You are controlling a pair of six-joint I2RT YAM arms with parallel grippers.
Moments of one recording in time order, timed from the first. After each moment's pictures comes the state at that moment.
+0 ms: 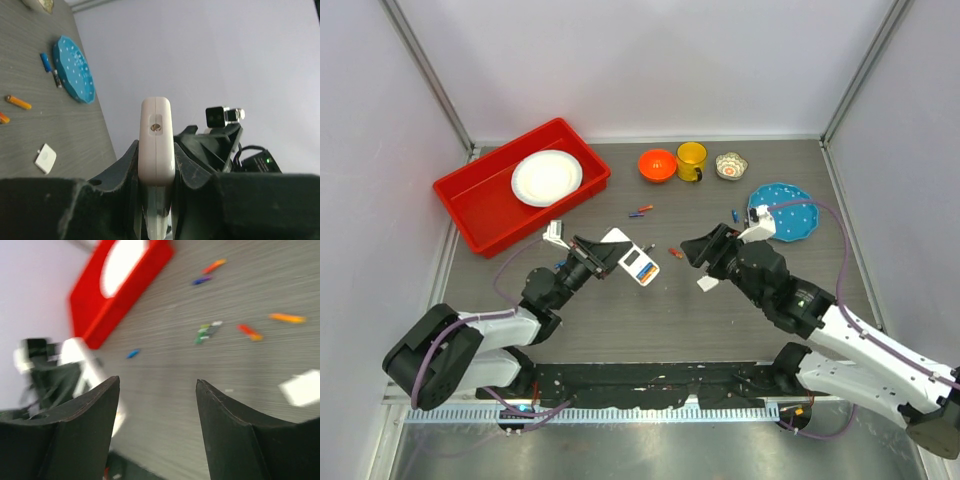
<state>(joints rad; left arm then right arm) -0.65 1.25 0.20 1.28 0.06 -1.37 0.84 0.78 0.67 -0.15 0.28 0.94</state>
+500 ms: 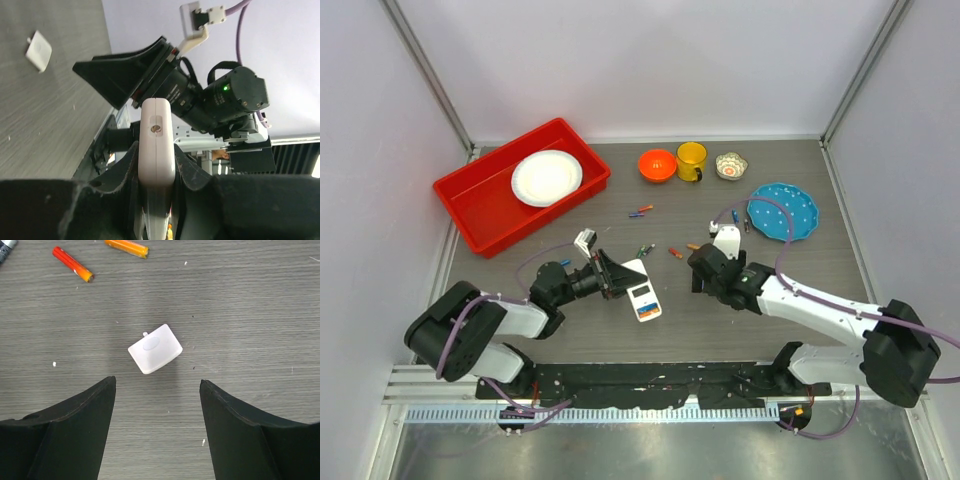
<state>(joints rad) -0.60 1.40 0.21 1.27 0.55 -1.48 0.84 1.20 0.71 -0.52 0.55 0.73</state>
